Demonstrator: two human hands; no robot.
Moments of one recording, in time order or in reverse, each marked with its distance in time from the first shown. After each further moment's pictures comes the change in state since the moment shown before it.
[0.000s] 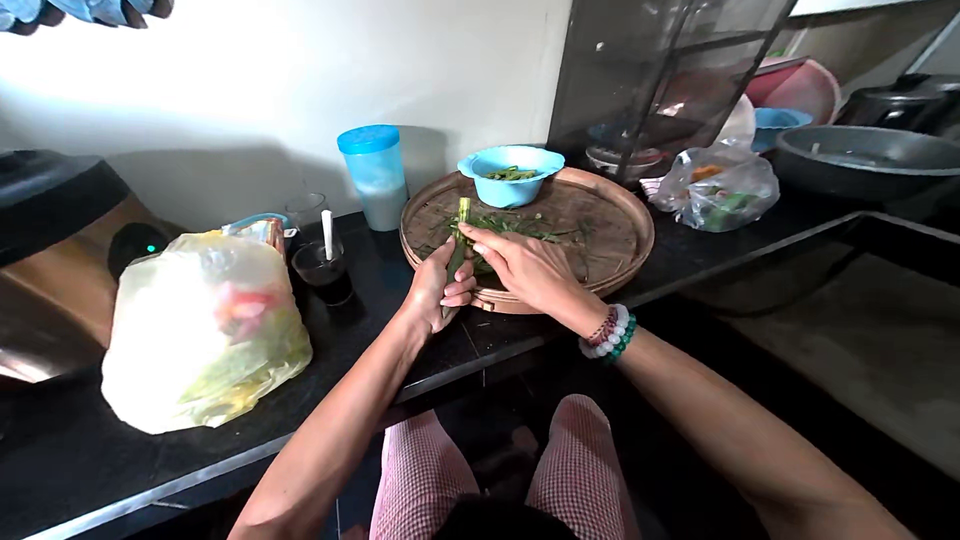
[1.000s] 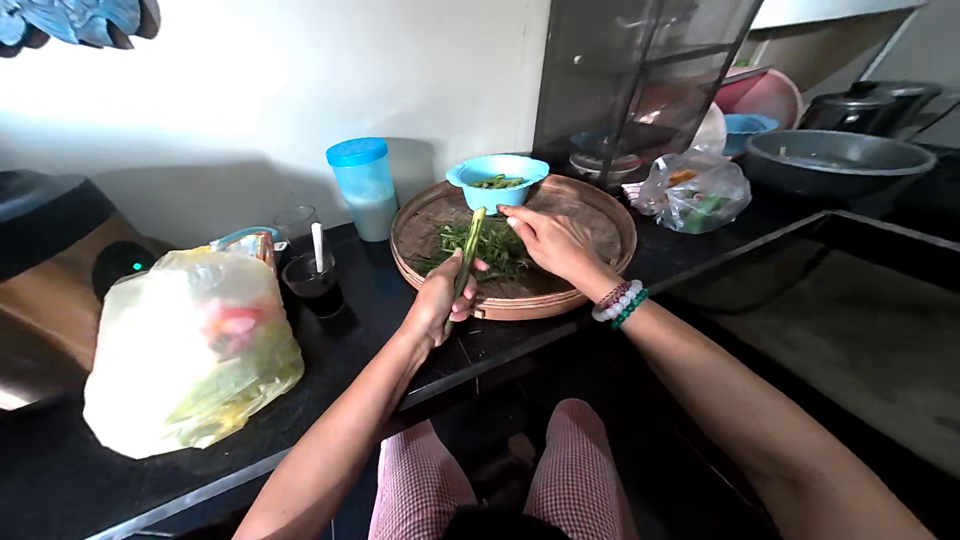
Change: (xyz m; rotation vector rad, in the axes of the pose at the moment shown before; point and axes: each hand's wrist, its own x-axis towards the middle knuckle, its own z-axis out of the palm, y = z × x) left_hand 0.001 -0.012 0.009 0.272 -0.016 0.080; right_hand 0.010 0.063 -0.018 0.071 0.063 0.139
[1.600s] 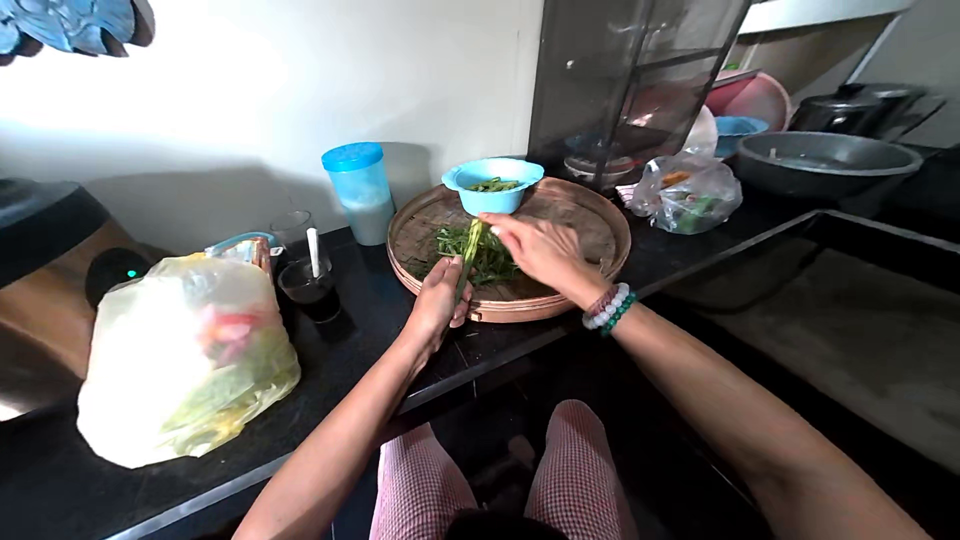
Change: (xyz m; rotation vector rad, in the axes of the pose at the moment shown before) left_hand 0.003 -0.005 0.003 0.168 0.120 0.056; right_hand 0.001 -0.016 -0.003 -0.105 -0.032 -0.036
